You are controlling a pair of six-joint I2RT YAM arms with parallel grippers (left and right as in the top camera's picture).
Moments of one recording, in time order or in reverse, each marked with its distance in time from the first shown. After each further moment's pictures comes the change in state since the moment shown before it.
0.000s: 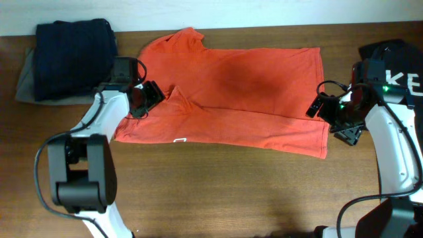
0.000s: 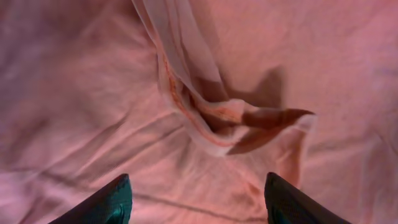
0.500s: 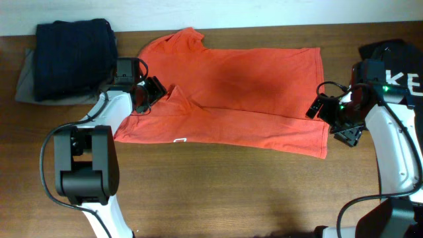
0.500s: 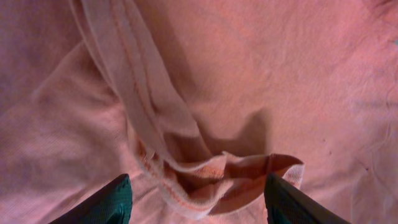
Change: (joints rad) left arm 0.000 0.072 0.000 0.175 0.015 -0.020; right arm 0.000 0.000 0.000 -0.011 0.000 0.000
